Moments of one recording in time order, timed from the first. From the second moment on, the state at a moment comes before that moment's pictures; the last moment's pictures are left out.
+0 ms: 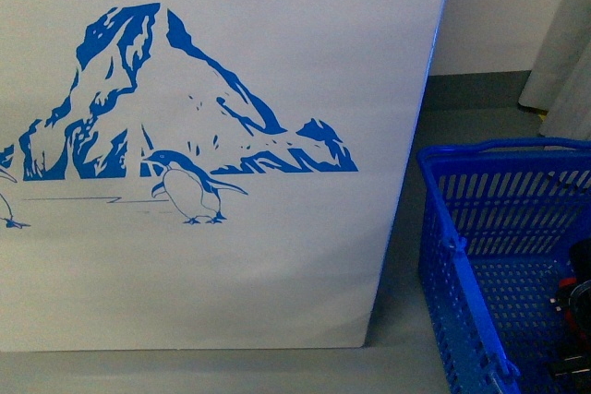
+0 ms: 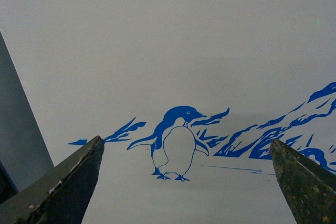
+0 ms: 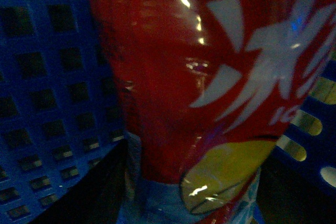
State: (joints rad) left arm 0.00 0.00 0.02 0.00 0.00 0.00; right arm -0.27 2.96 1.43 0.09 0.53 -0.26
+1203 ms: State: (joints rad) left arm 0.00 0.00 0.02 0.00 0.00 0.00; right arm -0.09 1.47 0.65 0.32 0.10 -0.04
